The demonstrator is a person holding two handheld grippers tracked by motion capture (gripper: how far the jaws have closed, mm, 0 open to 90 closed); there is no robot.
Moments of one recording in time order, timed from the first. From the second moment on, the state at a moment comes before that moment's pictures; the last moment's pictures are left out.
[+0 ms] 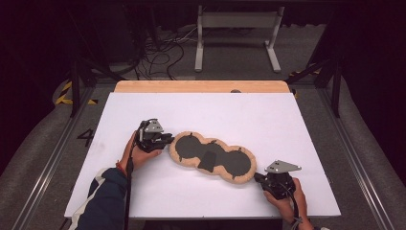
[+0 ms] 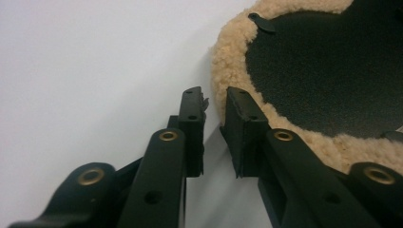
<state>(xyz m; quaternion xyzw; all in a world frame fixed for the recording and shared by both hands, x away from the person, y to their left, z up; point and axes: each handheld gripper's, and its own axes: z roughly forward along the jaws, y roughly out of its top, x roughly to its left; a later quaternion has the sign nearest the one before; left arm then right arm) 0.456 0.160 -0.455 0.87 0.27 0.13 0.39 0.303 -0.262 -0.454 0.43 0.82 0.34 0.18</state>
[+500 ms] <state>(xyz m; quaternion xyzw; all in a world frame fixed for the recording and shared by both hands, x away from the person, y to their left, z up) 0.445 0.166 -0.457 0.86 0.31 0.11 0.39 0.331 -0.271 -0.454 0.43 0.81 0.34 0.18</state>
